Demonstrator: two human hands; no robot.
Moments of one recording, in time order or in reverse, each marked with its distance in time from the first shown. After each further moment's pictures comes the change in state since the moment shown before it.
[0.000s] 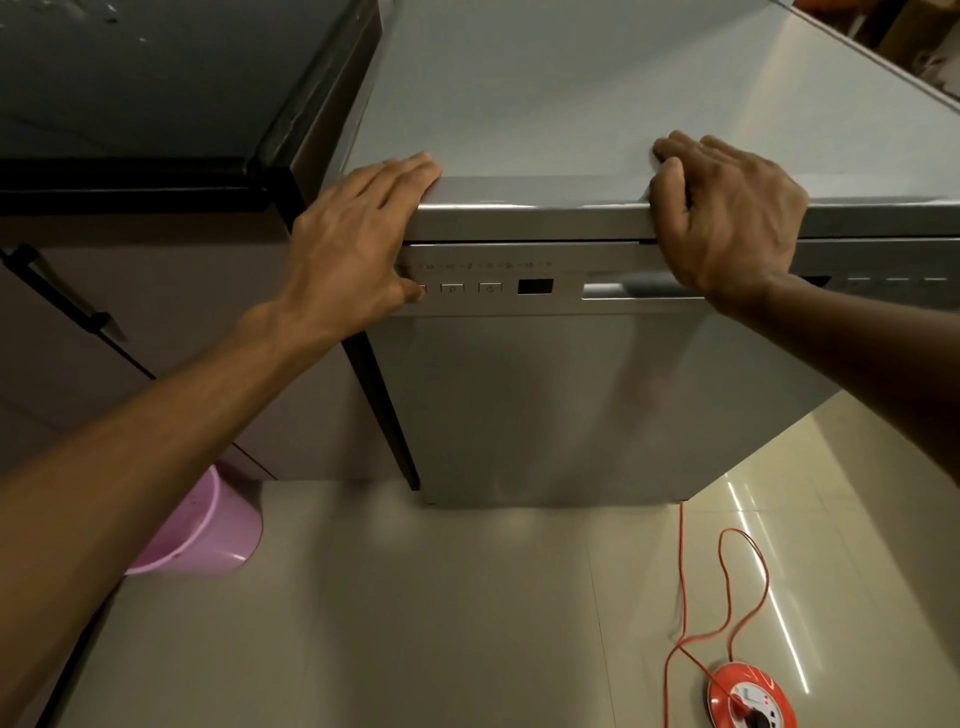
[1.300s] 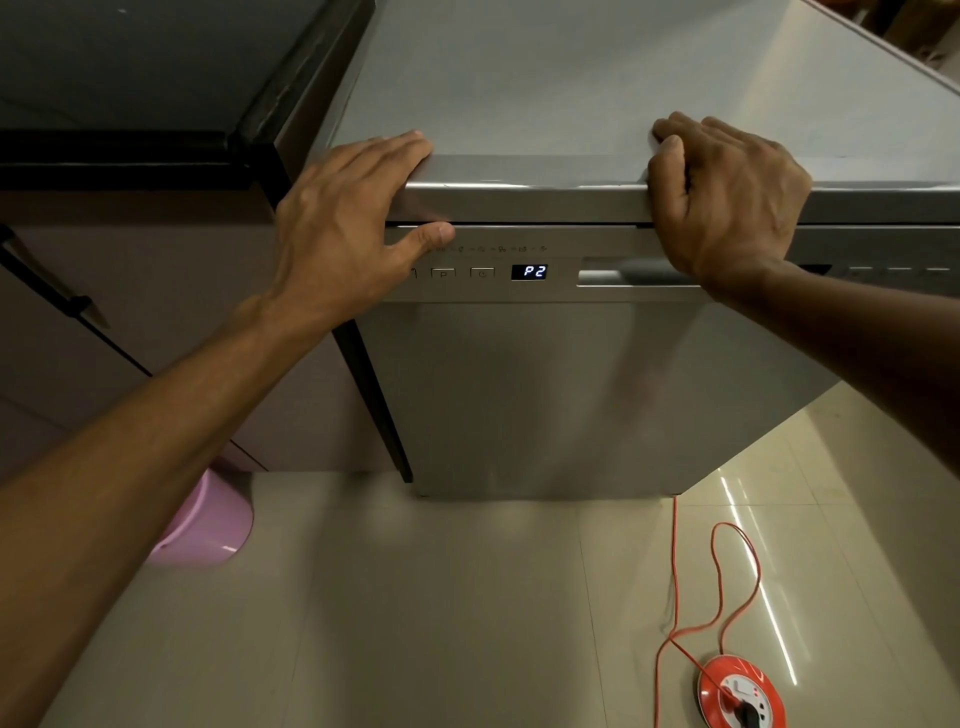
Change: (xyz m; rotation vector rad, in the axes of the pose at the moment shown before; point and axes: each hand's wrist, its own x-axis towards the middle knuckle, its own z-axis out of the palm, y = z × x) left_hand 0.002 -0.001 0.014 -0.105 0.120 -0.072; right_hand -0.001 0.000 0.005 -0.015 0.047 0.027
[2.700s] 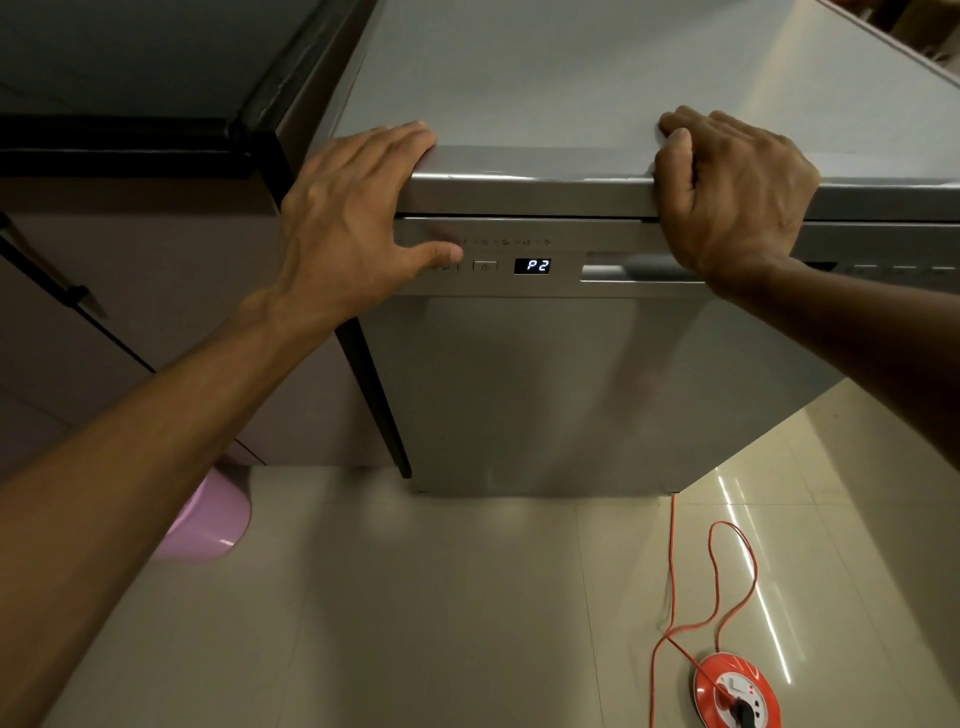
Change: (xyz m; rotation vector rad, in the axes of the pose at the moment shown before) left_hand -0.002 0.000 0.004 0.052 -0.009 0.028; right_hand -0.001 -0.001 0.000 0.003 0.014 -0.004
